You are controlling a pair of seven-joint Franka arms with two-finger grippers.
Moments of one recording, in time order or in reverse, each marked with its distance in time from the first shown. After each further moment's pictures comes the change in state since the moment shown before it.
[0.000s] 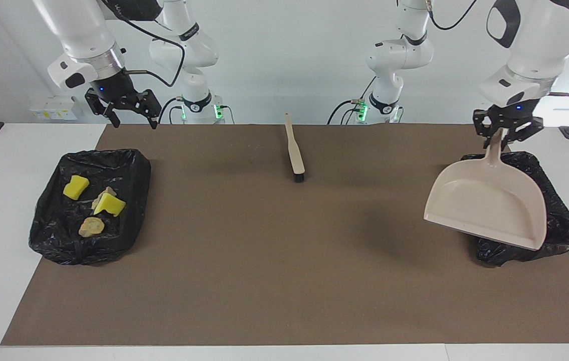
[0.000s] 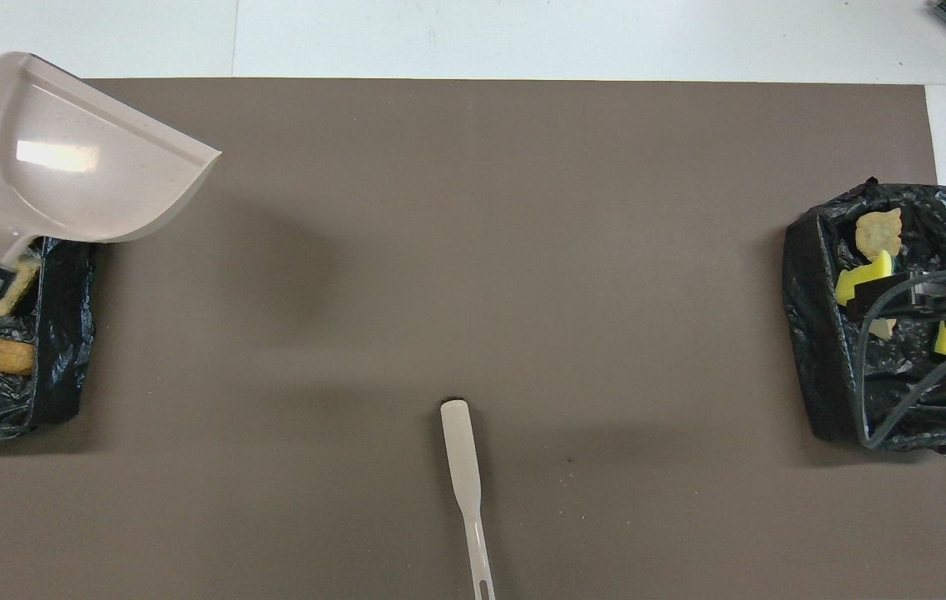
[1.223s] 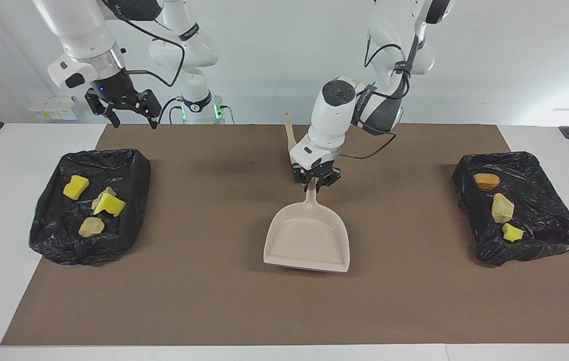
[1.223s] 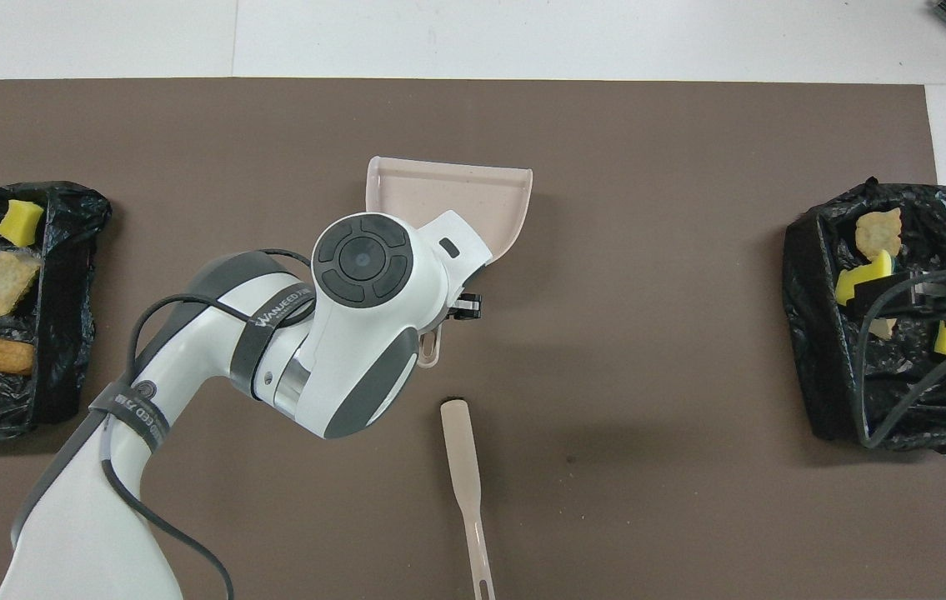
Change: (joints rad) left arm -0.523 0.326 -0.006 -0.085 -0.184 0.480 -0.782; right arm 0.000 0.000 0.000 0.000 0.000 0.000 0.000
